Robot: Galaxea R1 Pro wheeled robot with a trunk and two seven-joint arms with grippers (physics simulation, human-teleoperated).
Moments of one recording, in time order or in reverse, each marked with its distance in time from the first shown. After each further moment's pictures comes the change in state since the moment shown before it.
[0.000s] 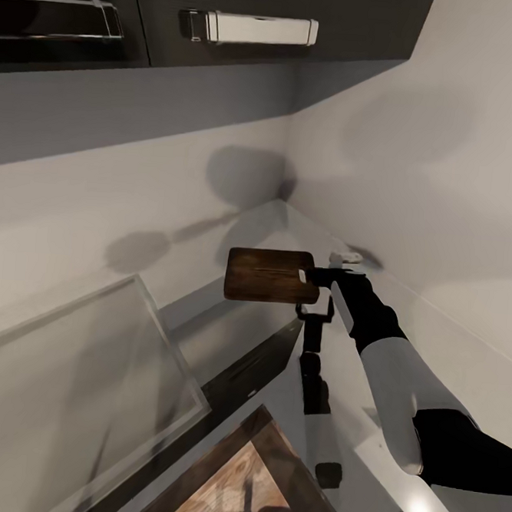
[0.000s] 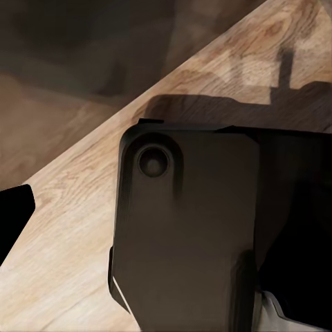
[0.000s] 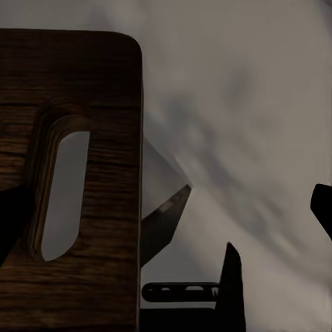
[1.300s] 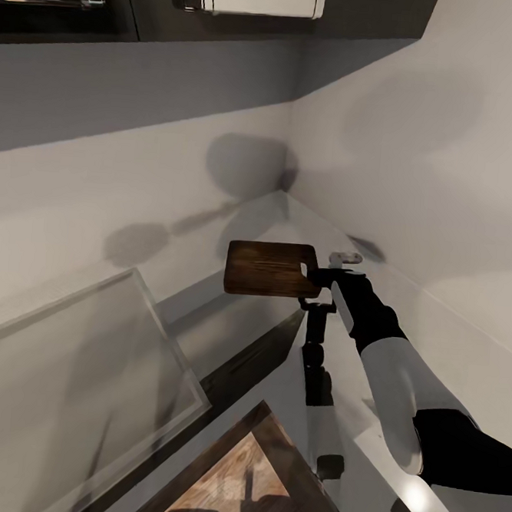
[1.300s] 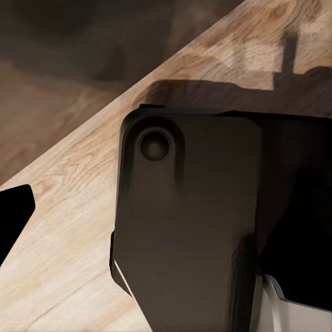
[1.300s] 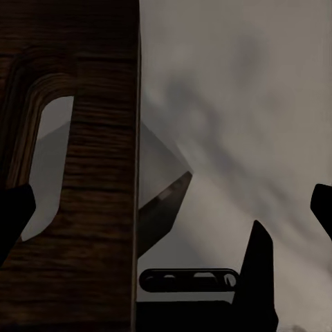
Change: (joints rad) left arm 0.000 0.000 0.000 0.000 0.000 0.000 0.000; right arm 0.000 -0.001 0.000 0.002 0.000 0.000 0.000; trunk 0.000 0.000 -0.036
